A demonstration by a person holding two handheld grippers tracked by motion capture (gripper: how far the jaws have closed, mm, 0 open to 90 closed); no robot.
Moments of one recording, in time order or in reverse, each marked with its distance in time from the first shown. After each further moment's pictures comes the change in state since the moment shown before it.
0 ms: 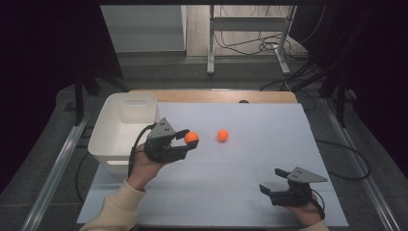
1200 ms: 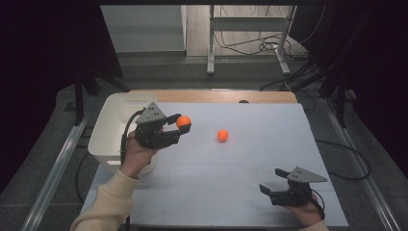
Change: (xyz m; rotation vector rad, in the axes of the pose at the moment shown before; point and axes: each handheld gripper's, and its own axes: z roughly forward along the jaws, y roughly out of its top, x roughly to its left) left arm 0.021 0.025 -0.018 -0.055 0.064 -0.009; right arm 0.000 0.000 0.000 0.003 -0.005 0.003
